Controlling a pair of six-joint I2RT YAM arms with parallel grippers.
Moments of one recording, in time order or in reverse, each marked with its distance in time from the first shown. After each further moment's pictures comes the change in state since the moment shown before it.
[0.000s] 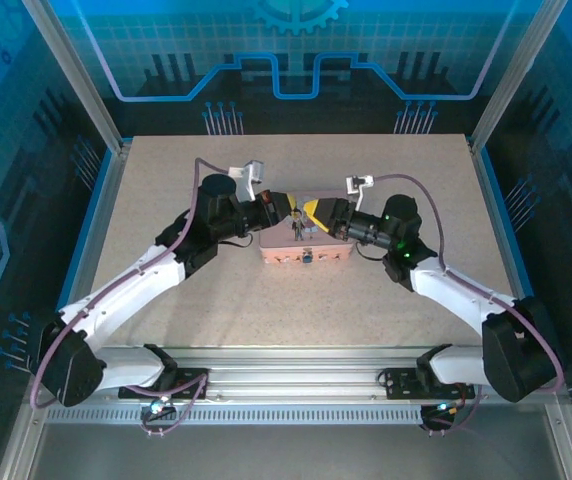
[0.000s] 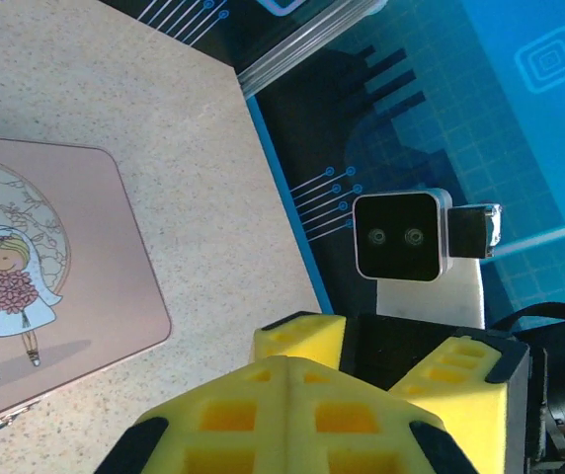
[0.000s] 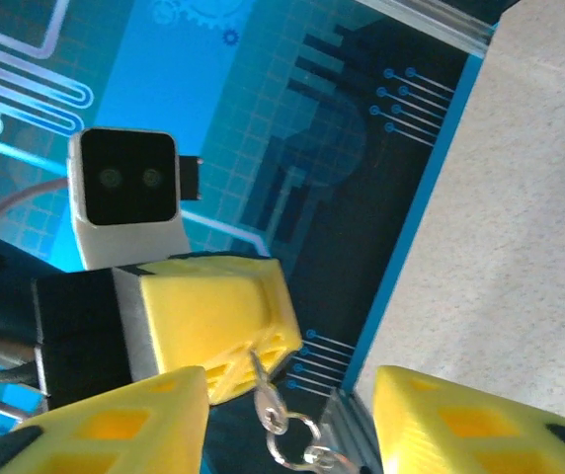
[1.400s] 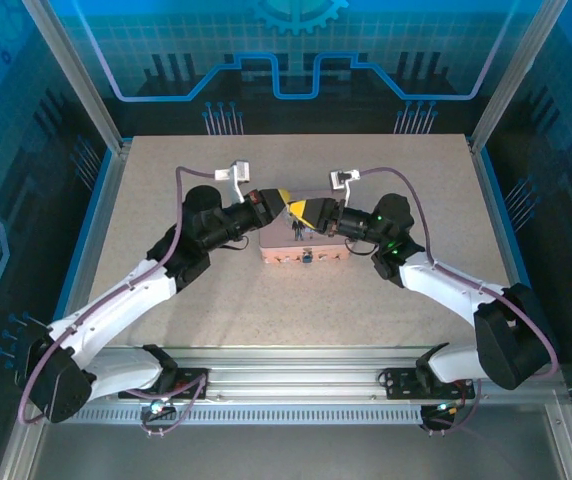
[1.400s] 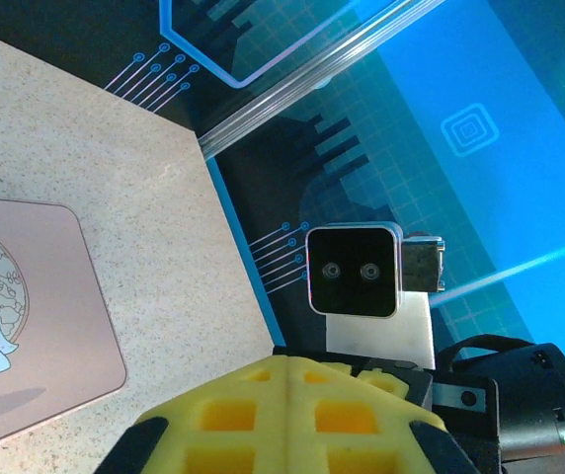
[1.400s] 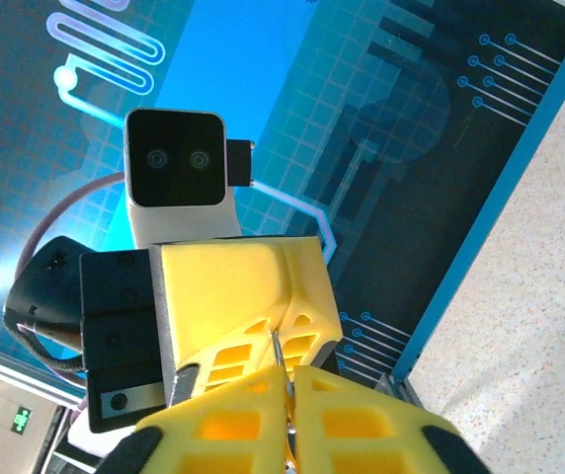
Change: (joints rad) left arm -0.006 -0.101 -0.090 0.148 -0.072 -0.060; right arm 0.058 0.069 0.048 0.155 -0.056 0.058
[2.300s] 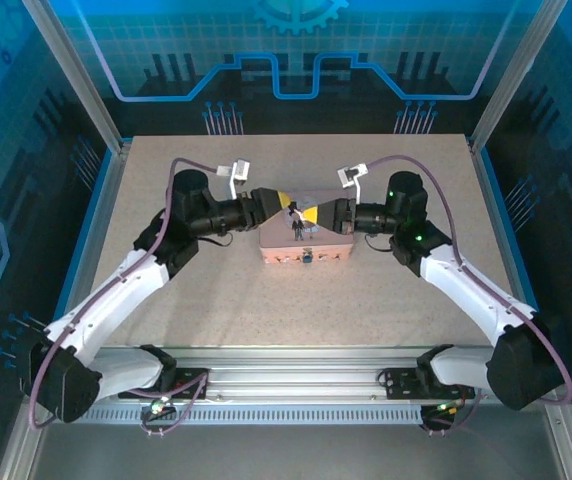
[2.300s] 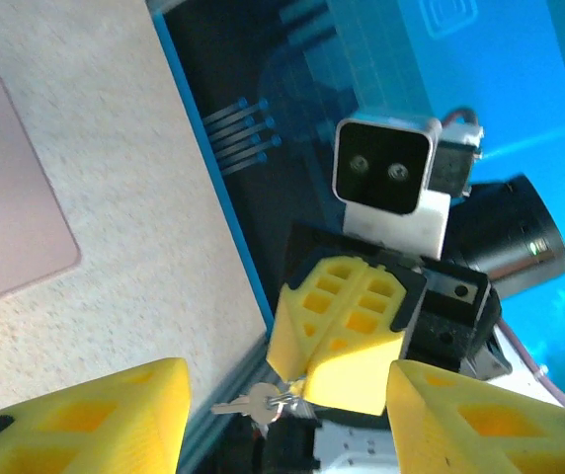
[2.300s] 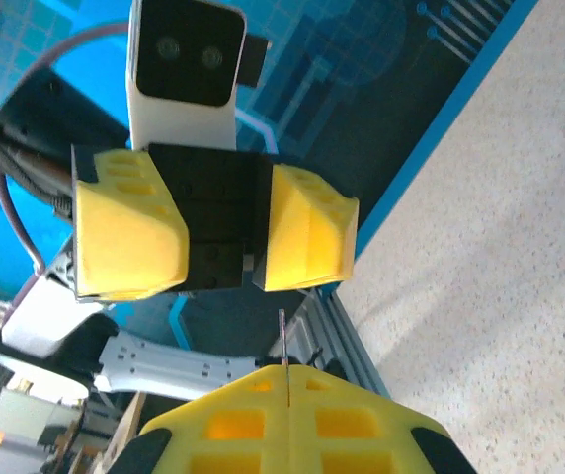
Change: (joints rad) left arm 0.139 0.039 0.089 -0.180 0.475 -0.018; right arm -0.105 -0.114 0.167 -0.647 -0.234 -0.423
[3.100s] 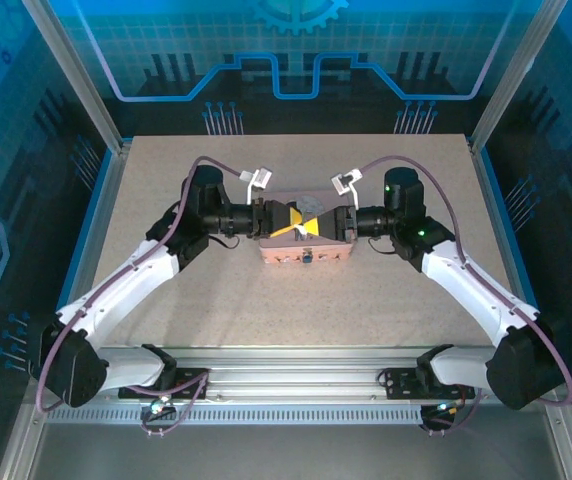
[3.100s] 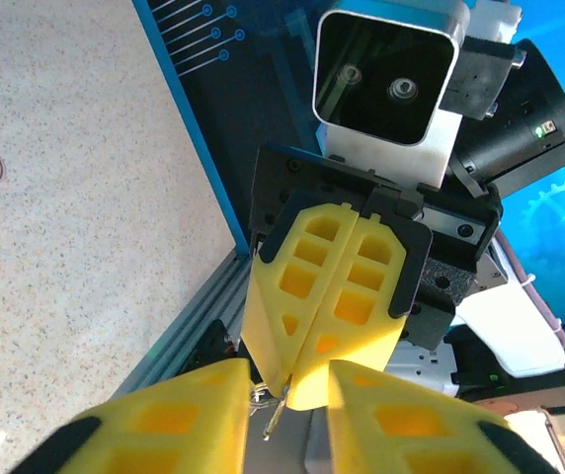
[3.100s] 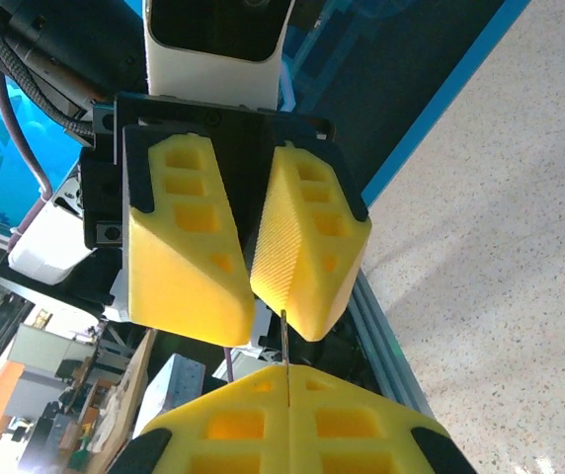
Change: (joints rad) left arm -0.031 0.066 0.044 -0.055 0.169 0.041; right arm -0.001 0.009 0.049 -0.166 -0.103 -0.127
